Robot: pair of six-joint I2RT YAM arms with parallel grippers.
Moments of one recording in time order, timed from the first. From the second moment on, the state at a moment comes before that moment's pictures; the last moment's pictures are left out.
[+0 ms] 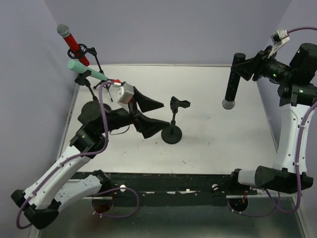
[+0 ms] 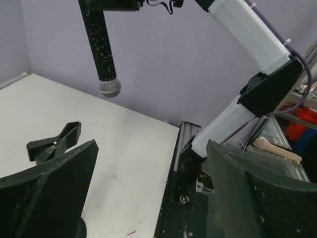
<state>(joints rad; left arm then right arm) -0.64 0.81 0.99 0.09 0.63 -0.45 -0.24 1.32 1.73 -0.65 -0.95 -0.02</state>
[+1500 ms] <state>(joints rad) -1.02 1.62 1.72 -0.16 0.38 -0.57 -0.24 1.13 1.34 0.17 -1.23 1.08</state>
